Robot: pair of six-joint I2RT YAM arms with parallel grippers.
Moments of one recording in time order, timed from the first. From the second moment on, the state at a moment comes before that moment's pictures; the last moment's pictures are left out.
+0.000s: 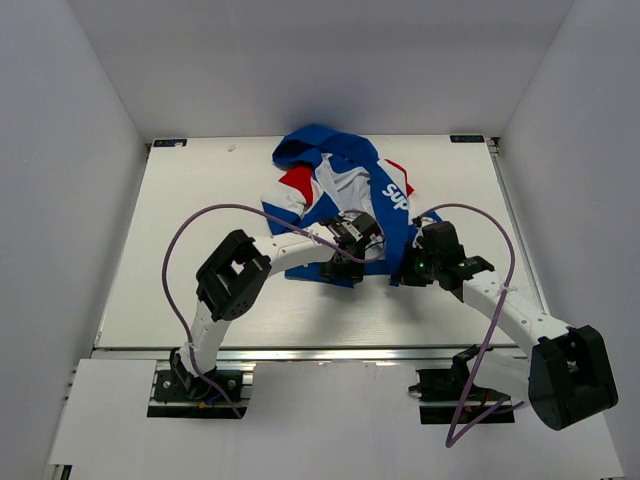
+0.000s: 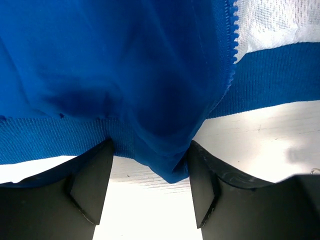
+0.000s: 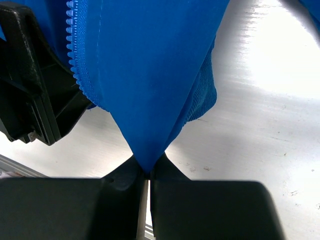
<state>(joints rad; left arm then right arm) -0.93 2.09 1.56 -0.75 -0.20 -0.74 0.40 1.14 0.62 -0.35 -0.20 0.41</state>
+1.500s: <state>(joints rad) -0.93 2.07 1.53 -0.74 -0.20 -0.71 0.39 1.16 0.62 -0.35 -0.20 0.41</state>
